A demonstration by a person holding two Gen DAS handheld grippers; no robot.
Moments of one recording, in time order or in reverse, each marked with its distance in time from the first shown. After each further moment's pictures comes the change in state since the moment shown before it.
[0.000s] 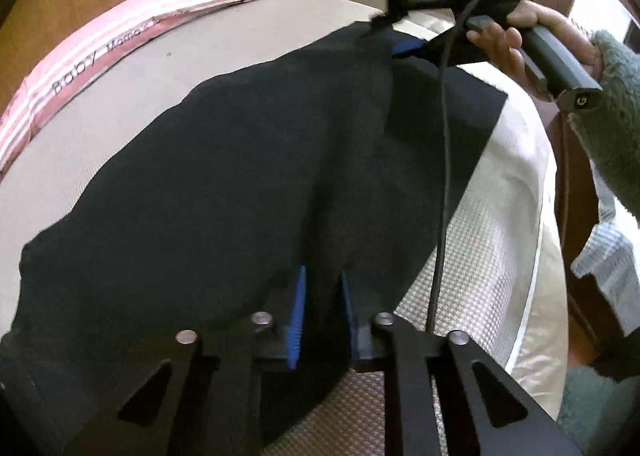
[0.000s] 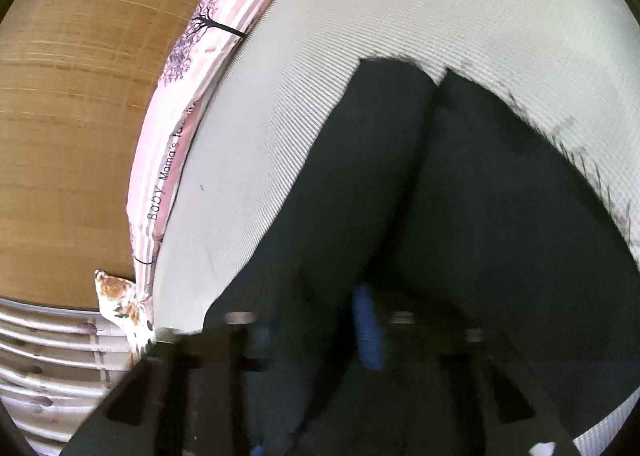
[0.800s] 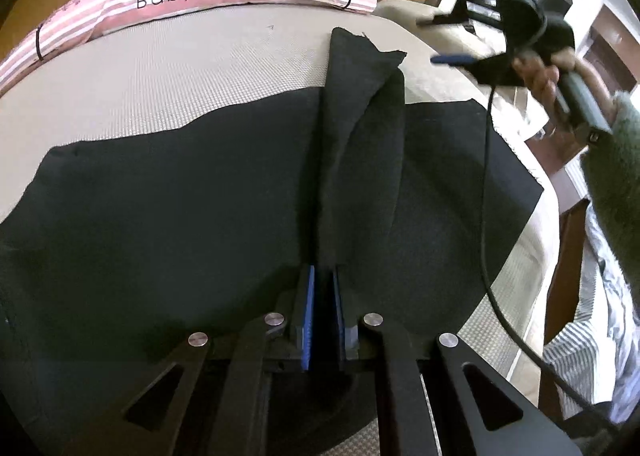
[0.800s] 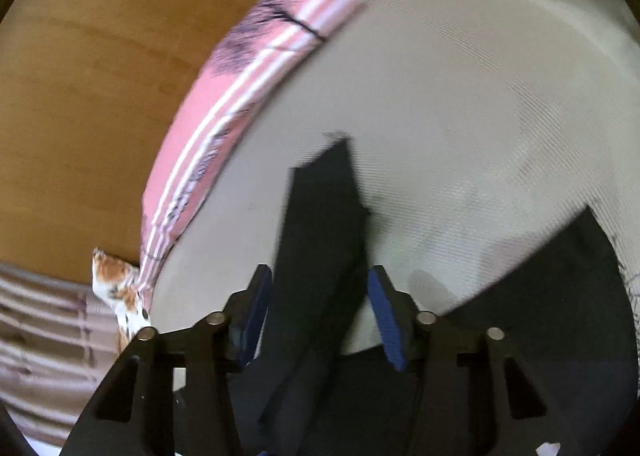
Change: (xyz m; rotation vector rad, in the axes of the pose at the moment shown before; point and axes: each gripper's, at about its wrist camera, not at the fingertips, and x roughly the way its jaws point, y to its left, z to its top) left arm -0.010 0.073 -0.013 -0.346 -0.071 -0.046; right arm 0.023 0.062 0.033 -0.130 -0.002 0.008
